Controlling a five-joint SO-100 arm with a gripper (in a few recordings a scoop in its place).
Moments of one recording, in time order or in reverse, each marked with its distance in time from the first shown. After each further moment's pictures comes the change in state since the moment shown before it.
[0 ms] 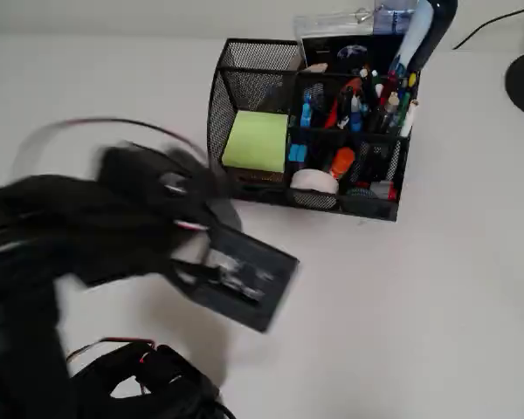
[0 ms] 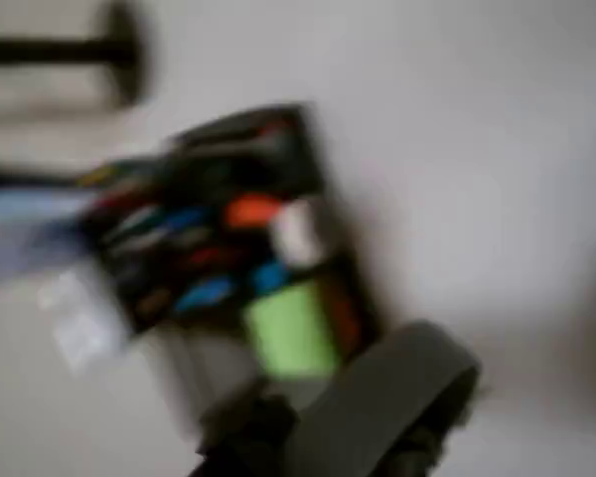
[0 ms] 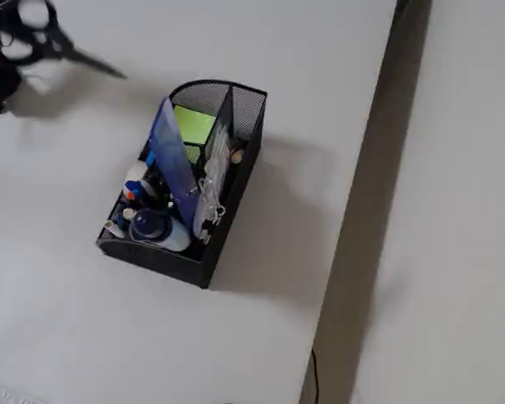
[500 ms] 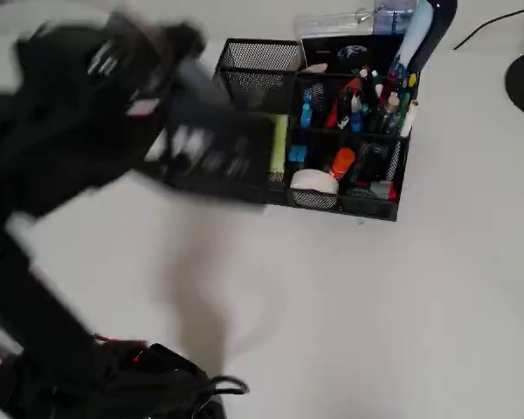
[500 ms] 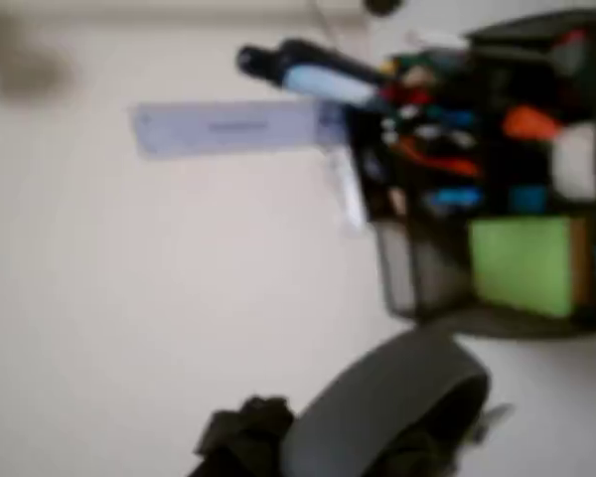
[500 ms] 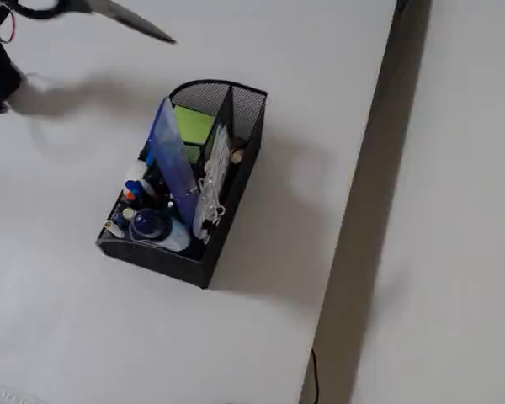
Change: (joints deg) arm -9.6 -13.6 -47.7 -0.1 0.1
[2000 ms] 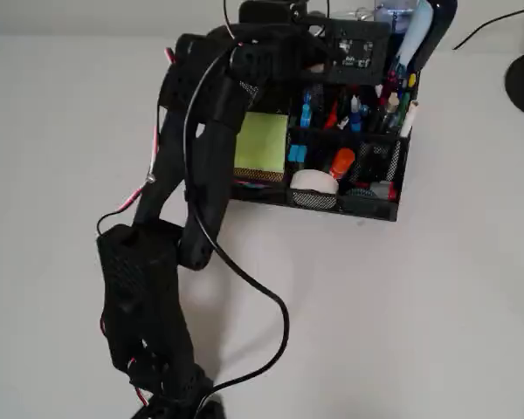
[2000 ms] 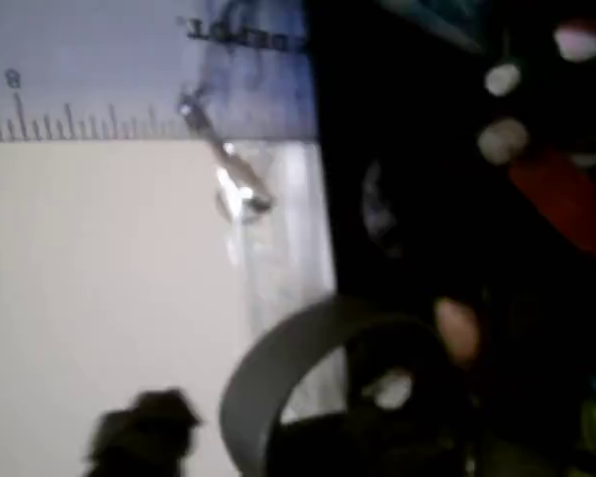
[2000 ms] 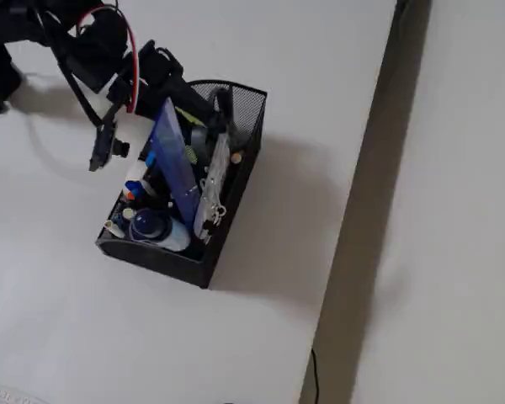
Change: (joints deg) arm -4.5 -56.3 -3.2 -46.6 -5.8
